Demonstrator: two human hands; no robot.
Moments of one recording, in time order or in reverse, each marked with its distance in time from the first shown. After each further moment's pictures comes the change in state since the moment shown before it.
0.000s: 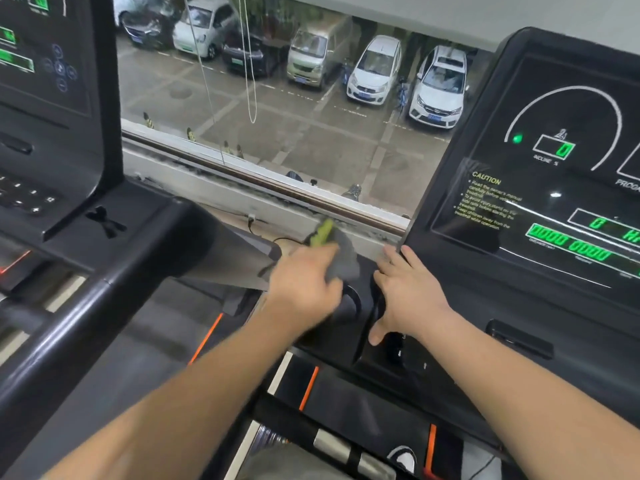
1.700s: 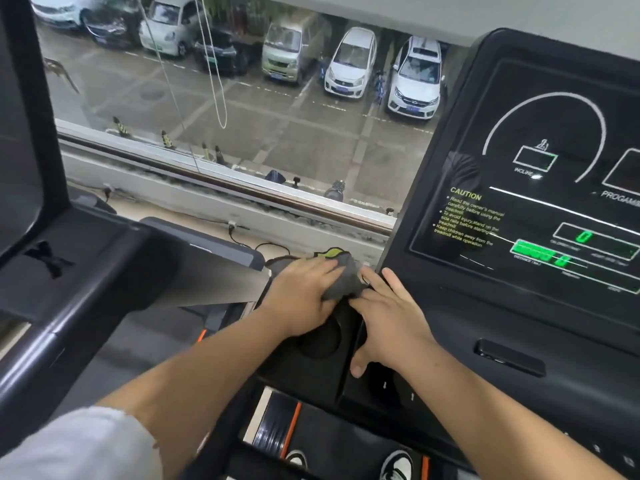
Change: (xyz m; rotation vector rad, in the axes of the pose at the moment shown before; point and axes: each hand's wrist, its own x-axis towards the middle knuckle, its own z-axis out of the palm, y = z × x) left_hand 0.076 -0.030 0.070 0.199 -0.187 0.378; right_hand 0.007 0.004 0.002 0.224 0.022 -0.002
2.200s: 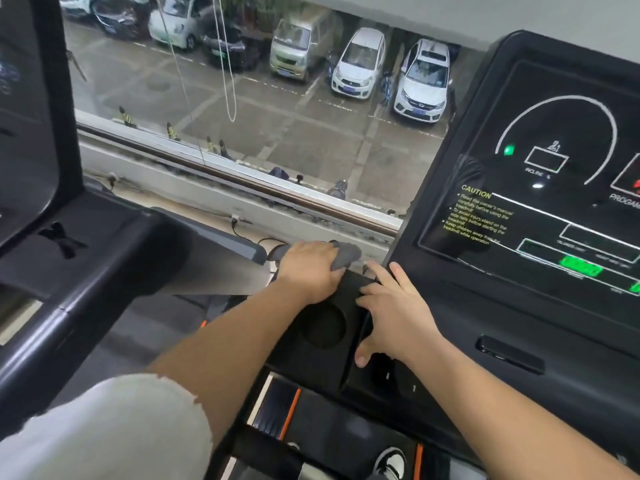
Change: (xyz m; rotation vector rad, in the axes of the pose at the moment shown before) left_hand 0.031 0.007 -0.019 0.001 -0.161 -0.215; right_hand 0.001 0.001 0.003 -0.031 -0.011 -0.004
